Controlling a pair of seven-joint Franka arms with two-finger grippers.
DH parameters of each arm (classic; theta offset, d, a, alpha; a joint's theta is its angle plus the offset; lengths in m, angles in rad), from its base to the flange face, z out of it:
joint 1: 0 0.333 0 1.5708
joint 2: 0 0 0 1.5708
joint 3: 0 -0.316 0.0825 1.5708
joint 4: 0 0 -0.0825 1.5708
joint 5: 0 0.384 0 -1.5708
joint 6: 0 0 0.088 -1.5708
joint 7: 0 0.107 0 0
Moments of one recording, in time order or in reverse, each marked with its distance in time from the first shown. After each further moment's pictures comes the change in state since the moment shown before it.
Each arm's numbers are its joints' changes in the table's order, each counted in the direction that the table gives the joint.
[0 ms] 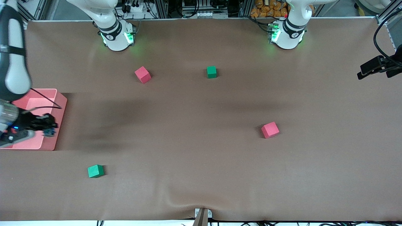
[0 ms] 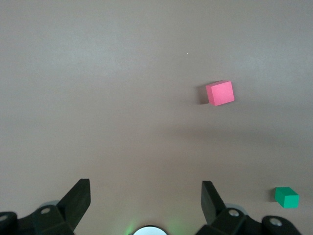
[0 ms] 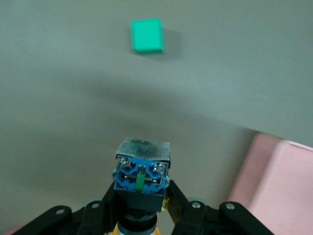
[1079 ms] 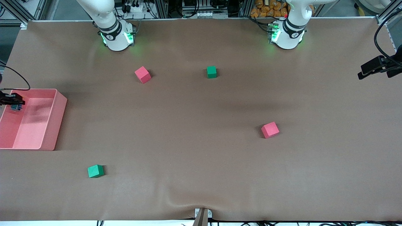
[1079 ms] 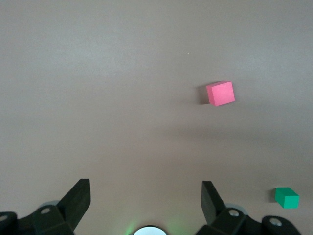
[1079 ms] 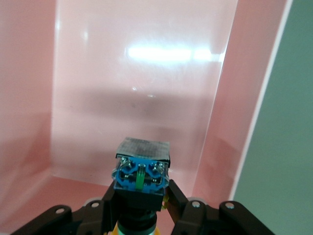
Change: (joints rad) left arm 0.001 0.000 -0.001 -0.001 0.000 0.000 0.000; right arm -0.532 -0.065 0.036 0.206 -0.136 -0.253 -0.394
